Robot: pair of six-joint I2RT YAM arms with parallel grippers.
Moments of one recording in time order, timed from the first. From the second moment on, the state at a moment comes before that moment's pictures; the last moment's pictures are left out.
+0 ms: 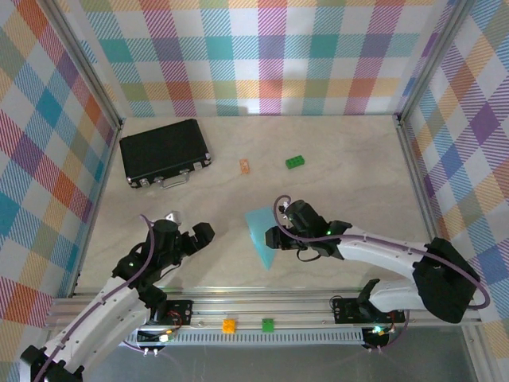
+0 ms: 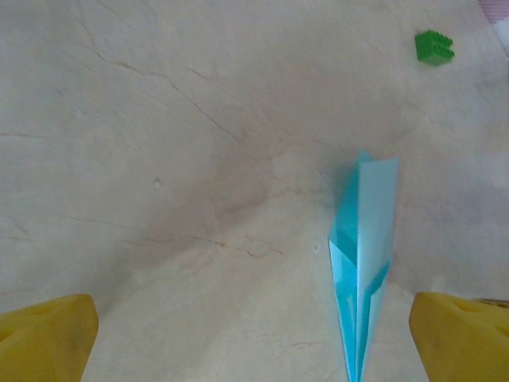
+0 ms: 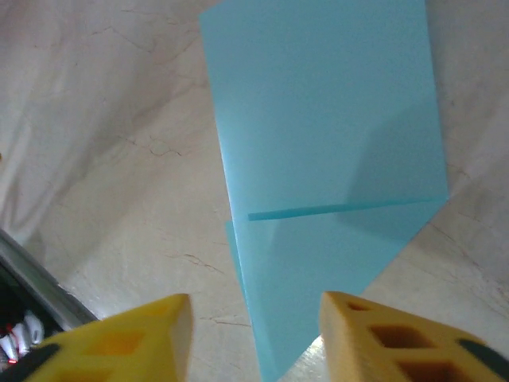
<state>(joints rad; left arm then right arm) -0.49 0.56 0.34 -0.47 0.07 -0.94 0.86 1.29 0.63 -0.19 -0.20 0.72</state>
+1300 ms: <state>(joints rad) -0.55 1.08 0.40 -0.05 0.37 -1.04 0.91 1.36 0.67 -0.10 -0.11 1.28</state>
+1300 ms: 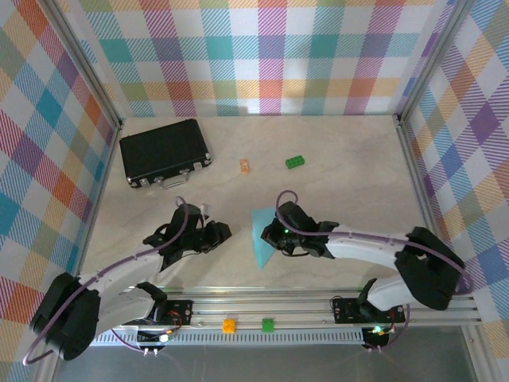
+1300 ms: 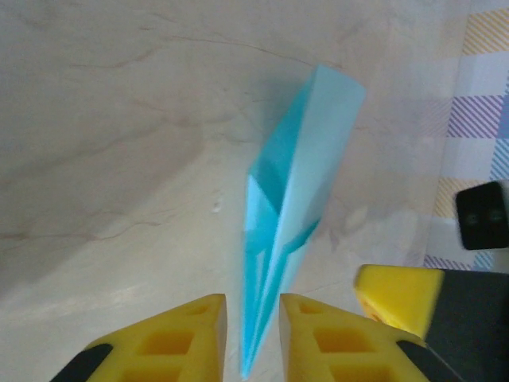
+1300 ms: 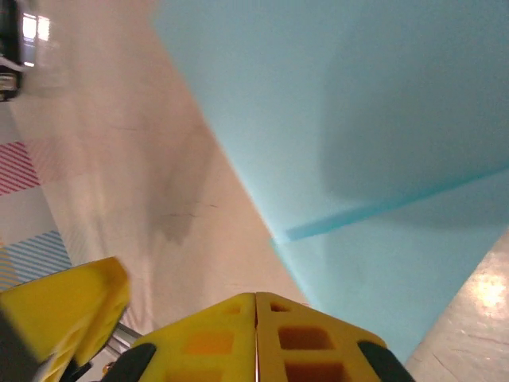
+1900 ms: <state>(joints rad) -0.69 1.64 0.76 0.04 0.36 -0.99 0.63 1.32 0.57 -0.18 -0.32 1.01</state>
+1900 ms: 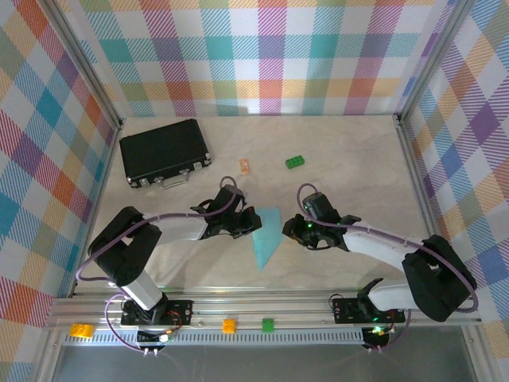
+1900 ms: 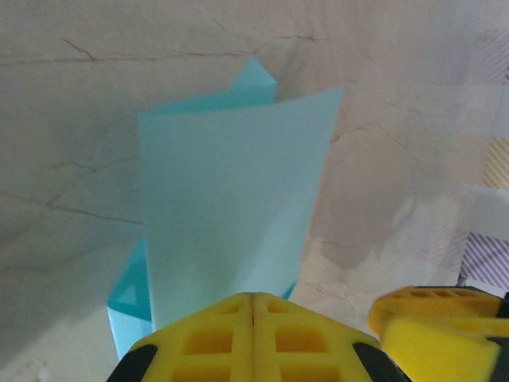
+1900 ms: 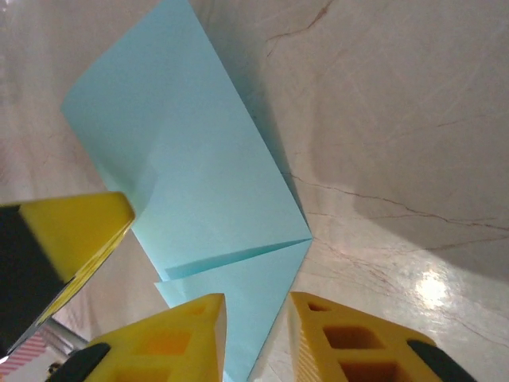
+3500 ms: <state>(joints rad) -0.68 1.72 0.59 0.37 0.42 -1.01 0.59 1.59 0.68 0.03 -0.63 0.93</state>
